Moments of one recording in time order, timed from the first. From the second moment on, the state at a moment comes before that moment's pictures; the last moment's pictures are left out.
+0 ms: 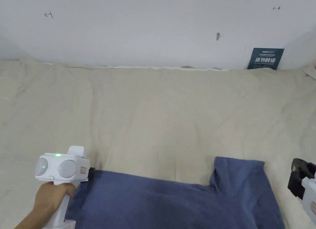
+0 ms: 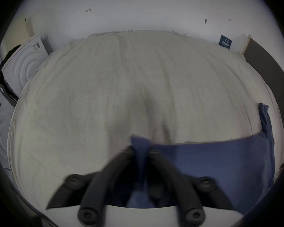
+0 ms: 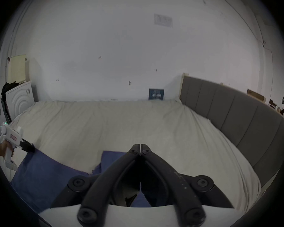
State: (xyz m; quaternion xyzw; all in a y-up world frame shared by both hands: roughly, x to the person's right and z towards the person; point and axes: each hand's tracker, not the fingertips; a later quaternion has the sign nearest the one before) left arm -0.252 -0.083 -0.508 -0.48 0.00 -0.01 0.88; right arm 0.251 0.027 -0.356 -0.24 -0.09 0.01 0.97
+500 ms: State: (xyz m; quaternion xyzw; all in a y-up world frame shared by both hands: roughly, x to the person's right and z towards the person) left arm -0.257 -0.018 -0.477 -0.39 -0.03 -0.01 0.92; right arm 0.297 -0.102 -0.467 -0.49 -0.12 -0.07 0.86
